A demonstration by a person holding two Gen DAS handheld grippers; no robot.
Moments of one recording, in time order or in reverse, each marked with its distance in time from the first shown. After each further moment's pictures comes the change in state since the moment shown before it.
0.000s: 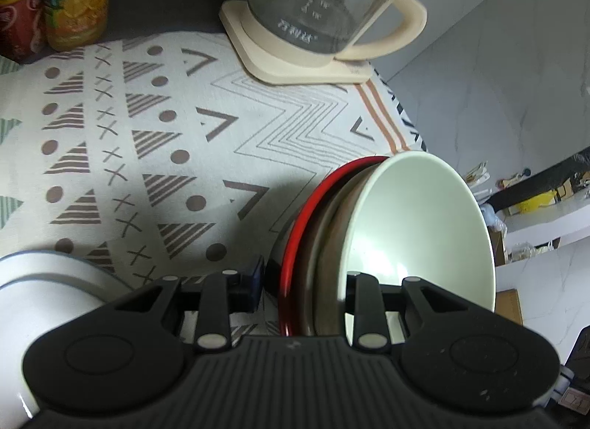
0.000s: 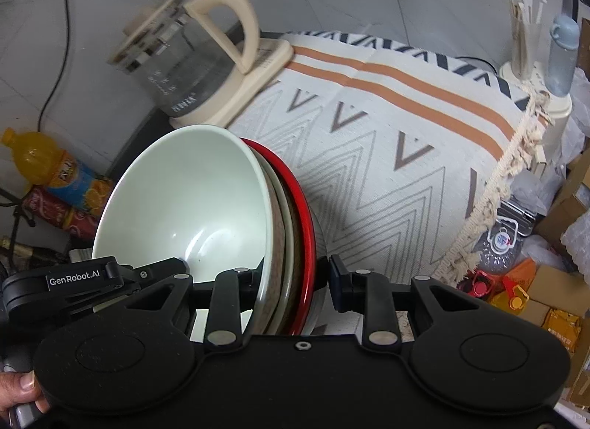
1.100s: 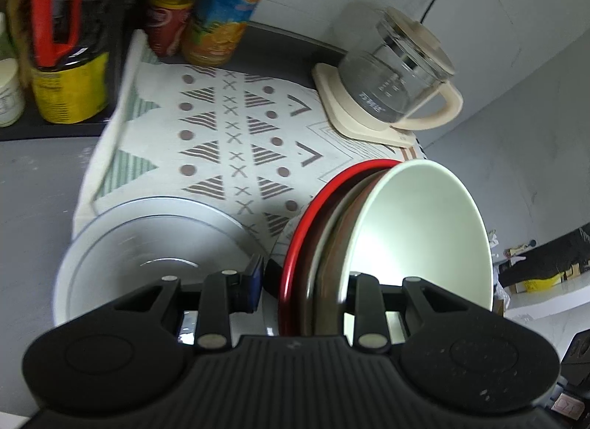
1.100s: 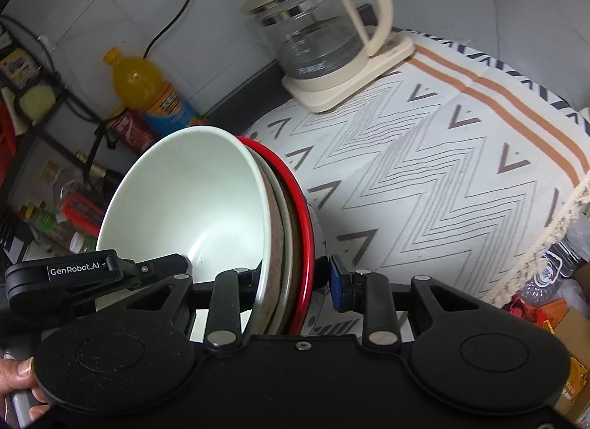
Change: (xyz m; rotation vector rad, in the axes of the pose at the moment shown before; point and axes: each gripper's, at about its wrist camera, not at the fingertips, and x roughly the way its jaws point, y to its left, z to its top) left arm -0.109 0.056 -0.051 -0.199 -0.173 0.072; right arm -0.028 0.066 -0.032 -0.241 0.054 0.180
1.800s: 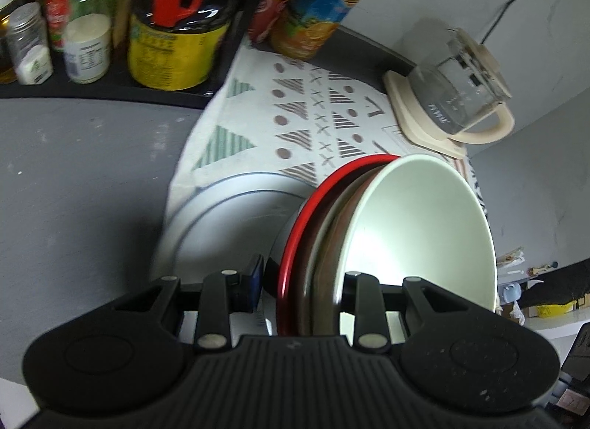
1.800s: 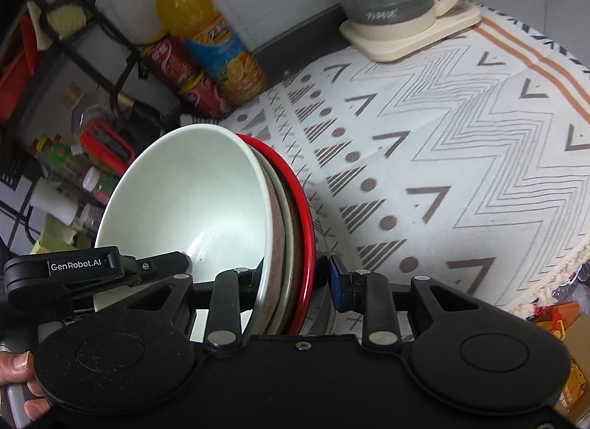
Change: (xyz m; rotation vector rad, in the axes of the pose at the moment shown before) left arm -0.023 0.074 -0.014 -0.108 0.008 0.088; right arm 0.038 0.054 -0.033 -0.110 0.124 0.039
